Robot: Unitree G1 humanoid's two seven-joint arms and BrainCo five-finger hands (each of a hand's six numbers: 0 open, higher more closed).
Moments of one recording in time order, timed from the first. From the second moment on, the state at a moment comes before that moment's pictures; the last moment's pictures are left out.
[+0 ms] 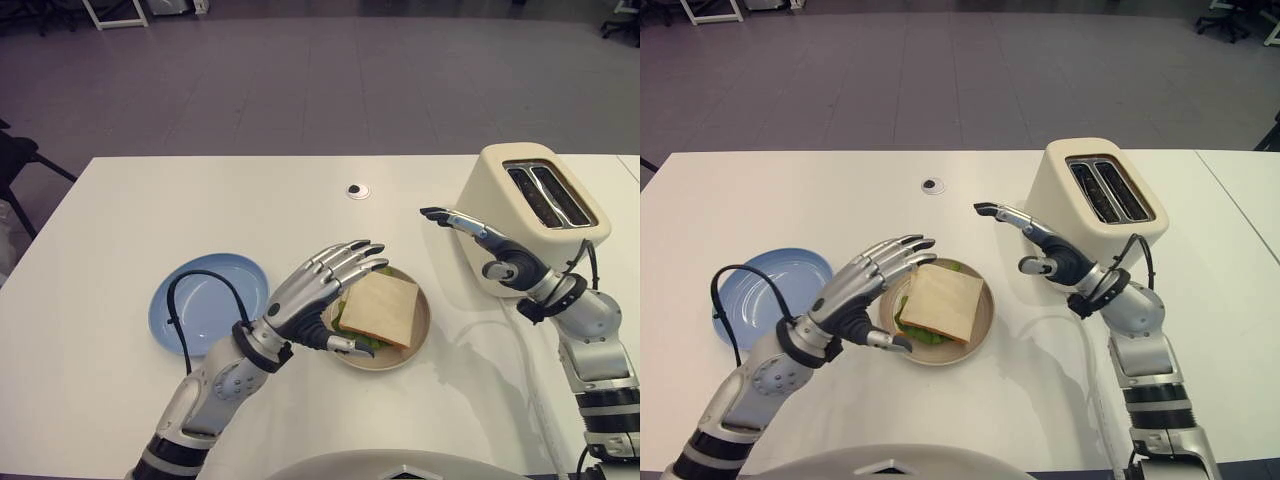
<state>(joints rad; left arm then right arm) 0.14 0.48 -0.23 -0.43 0.51 -0.48 -0.07 -0.09 -0.60 0.01 -0.06 0.10 -0.51 0.62</state>
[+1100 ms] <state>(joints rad) -0.13 0.52 -0.41 0.15 0.77 -0.39 -0.13 -0.32 -0.46 0.48 0.45 -0.69 -0.58 0.18</state>
